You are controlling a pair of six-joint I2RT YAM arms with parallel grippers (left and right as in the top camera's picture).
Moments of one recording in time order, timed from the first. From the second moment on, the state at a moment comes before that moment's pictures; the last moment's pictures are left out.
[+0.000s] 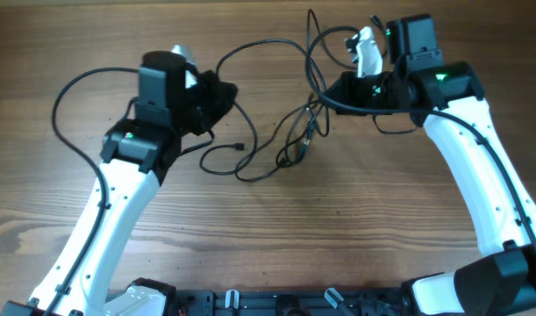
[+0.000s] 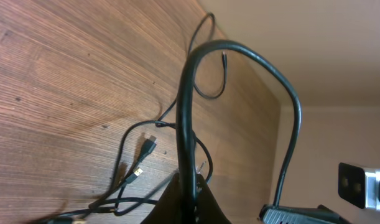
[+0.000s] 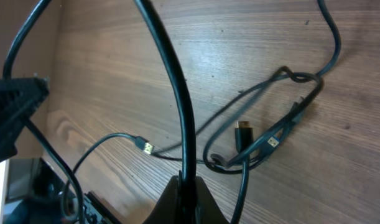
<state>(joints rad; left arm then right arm) -0.28 1.35 1.16 -0.47 0.30 -0.95 0.23 1.60 1.52 -0.97 -0.56 0.25</state>
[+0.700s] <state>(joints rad) -0.31 1.35 1.16 -0.38 0.35 -0.91 0.33 1.84 1.55 -1.08 -0.11 0.27</state>
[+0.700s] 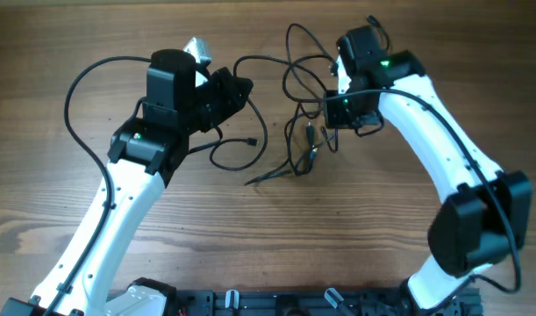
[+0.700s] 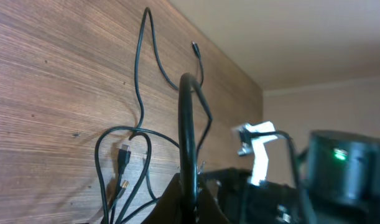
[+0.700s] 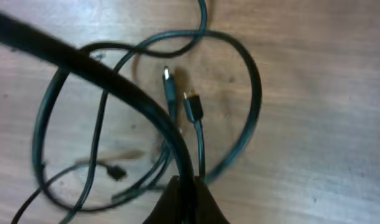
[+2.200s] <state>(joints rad) -0.27 1.37 1.16 -0.21 0.47 -1.14 0.32 1.81 1.52 -1.41 -0.16 0.10</state>
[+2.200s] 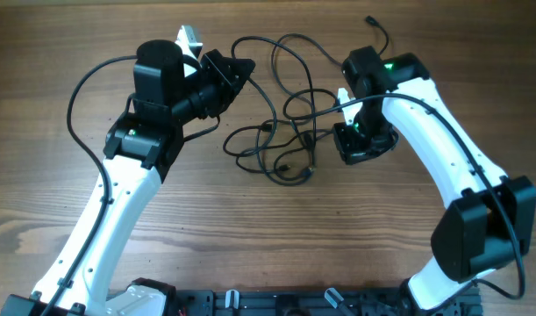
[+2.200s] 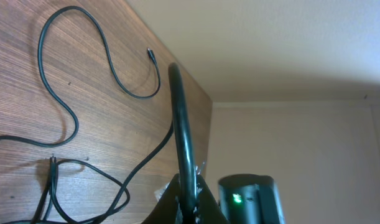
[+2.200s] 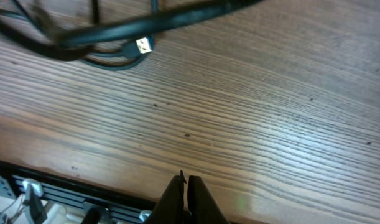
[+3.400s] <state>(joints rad) -0.25 1.38 1.16 -0.09 0.70 -1.36 0.18 1.76 1.41 -1.10 -0.27 0.28</state>
